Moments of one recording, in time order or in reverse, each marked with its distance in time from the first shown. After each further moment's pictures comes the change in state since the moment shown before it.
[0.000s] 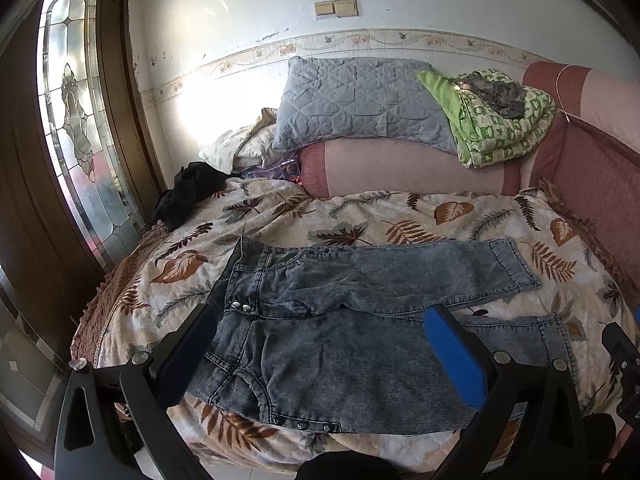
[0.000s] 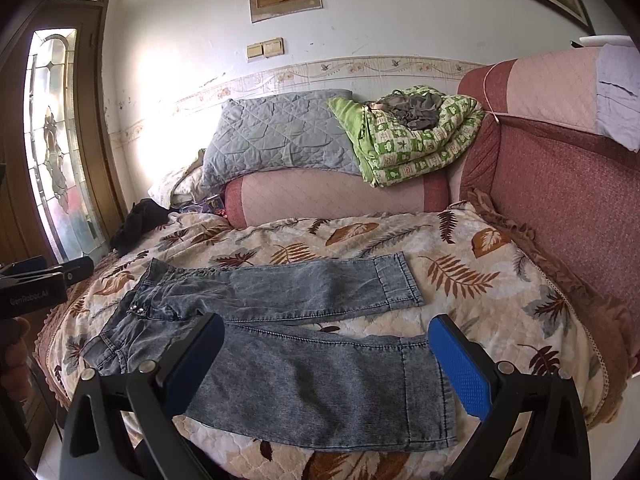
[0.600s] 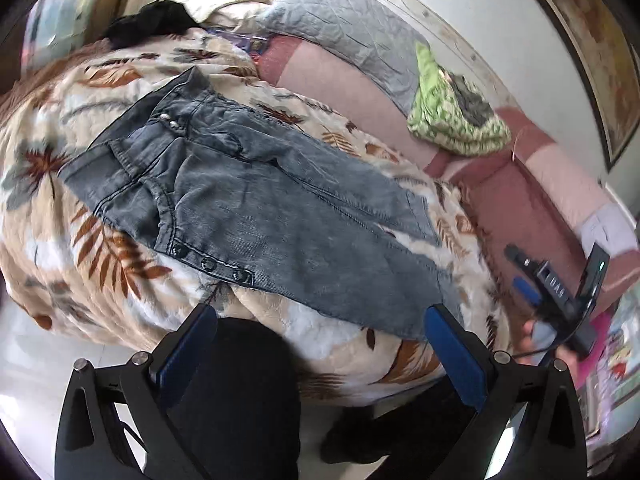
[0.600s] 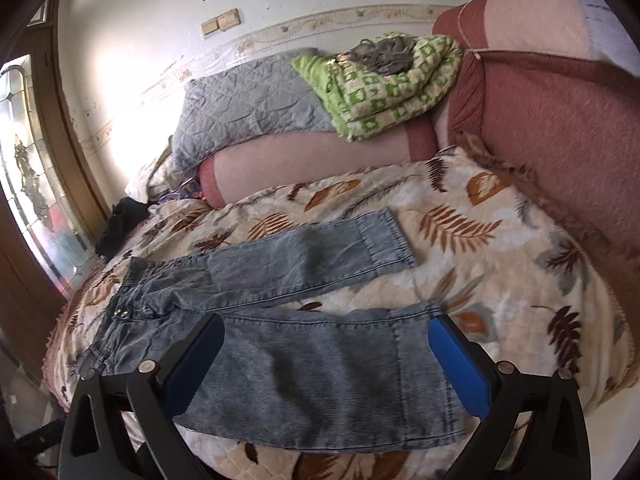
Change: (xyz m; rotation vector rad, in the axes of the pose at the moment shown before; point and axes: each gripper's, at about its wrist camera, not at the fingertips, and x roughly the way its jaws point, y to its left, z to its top) left arm 0.019 0.064 -0.136 -0.425 0.265 -0.479; right arm 0.058 -0.043 -0.007 0.138 0.146 0.026
